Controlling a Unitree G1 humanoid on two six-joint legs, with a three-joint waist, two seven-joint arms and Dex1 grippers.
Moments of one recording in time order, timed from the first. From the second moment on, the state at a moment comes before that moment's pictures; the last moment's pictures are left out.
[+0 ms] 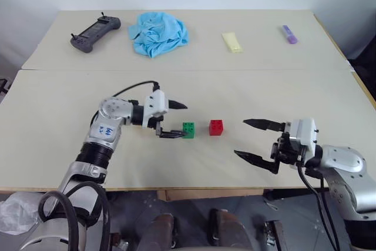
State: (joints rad) left arm -0.76 0.48 -0.14 0.42 -0.20 -0.08 -1.23; right arm -0.10 -0.67 -0.12 -0.28 0.55 0.12 1.08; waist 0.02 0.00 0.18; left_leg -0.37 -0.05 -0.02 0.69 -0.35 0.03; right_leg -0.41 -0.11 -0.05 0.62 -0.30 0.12
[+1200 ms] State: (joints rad) left arm 0.30 0.18 0.27 -0.67 -0.35 0.39 -0.22; right arm -0.38 -0.54 0.02 -0.04 0.48 0.04 1.21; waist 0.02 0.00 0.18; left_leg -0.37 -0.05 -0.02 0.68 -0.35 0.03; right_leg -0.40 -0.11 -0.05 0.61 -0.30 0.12
